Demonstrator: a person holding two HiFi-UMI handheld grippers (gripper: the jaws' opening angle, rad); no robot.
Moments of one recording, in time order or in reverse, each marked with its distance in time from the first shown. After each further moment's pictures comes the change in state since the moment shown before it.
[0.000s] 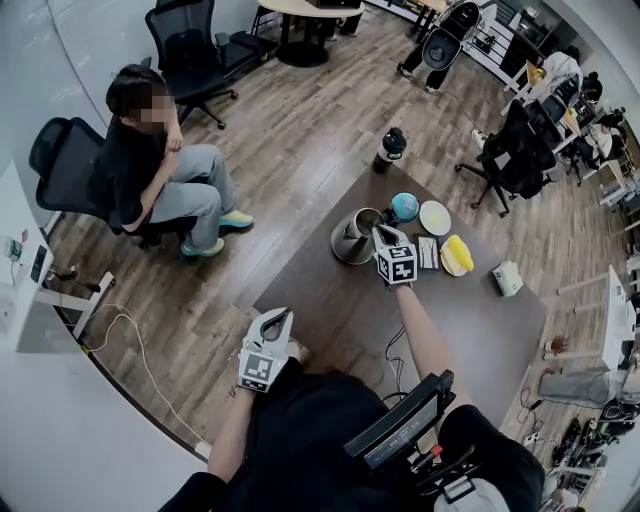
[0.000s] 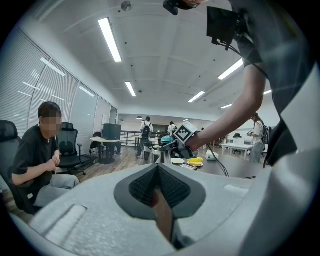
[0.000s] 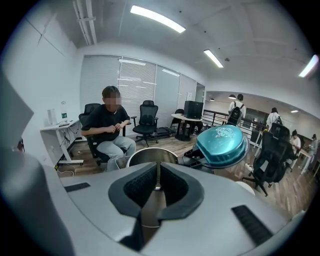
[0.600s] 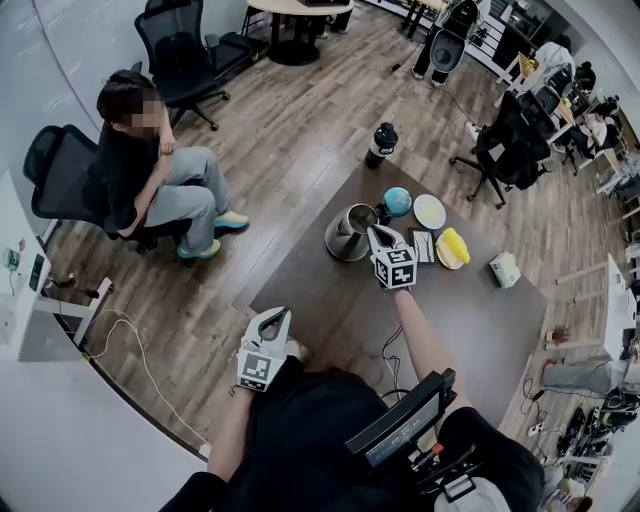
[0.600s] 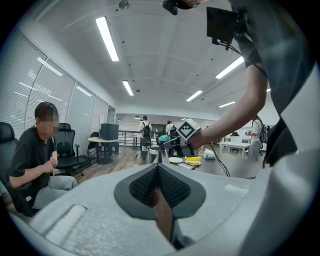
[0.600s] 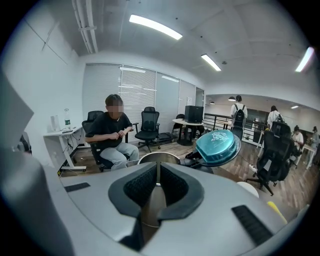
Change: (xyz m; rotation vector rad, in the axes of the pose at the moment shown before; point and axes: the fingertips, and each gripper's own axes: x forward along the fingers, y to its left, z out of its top) left arm 0.004 -0.006 -0.002 0.020 0.011 -0.024; right arm -0.022 0.009 0.006 0.026 -0.077 0.026
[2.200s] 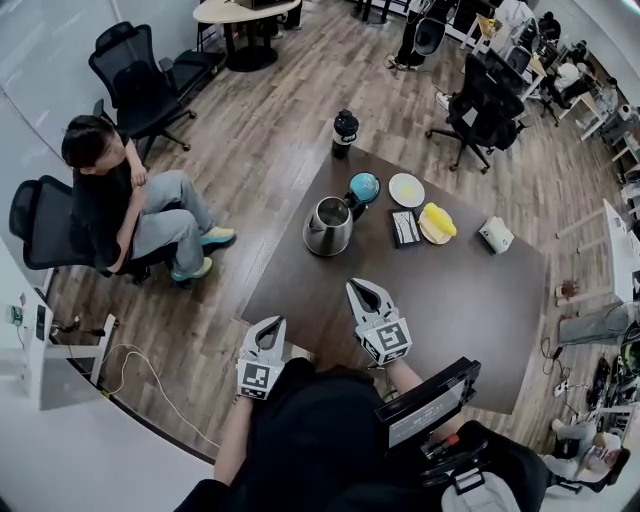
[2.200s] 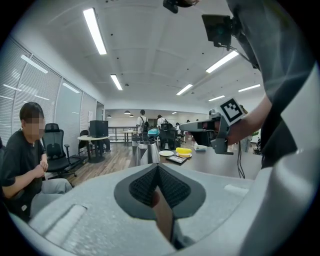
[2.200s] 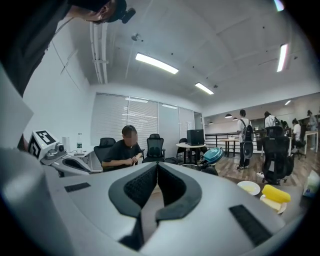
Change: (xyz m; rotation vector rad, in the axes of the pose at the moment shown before) left arm 0.012 -0.029 -0.013 0.066 0.070 -0.104; right arm -0.167 0.108 0.003 0.053 -0.332 0.028
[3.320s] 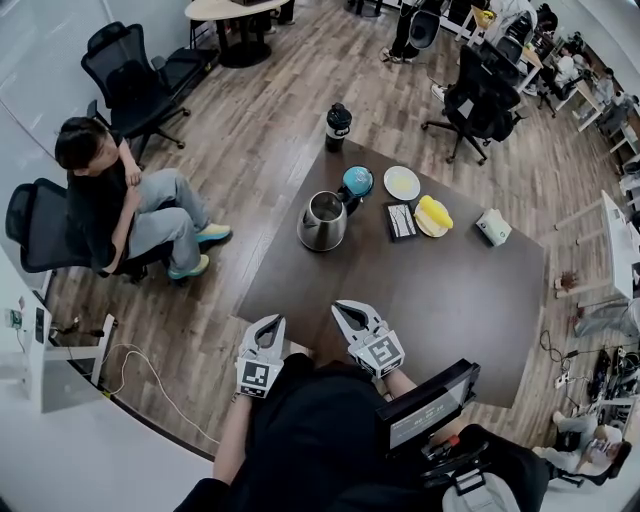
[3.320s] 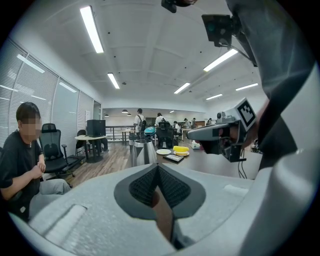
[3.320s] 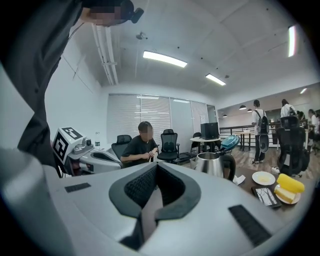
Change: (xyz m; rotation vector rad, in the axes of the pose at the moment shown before) left arm 0.006 -0.010 -0.003 0.013 0.017 -0.025; right arm -0.024 0.052 -0.029 0.021 0.049 0.171
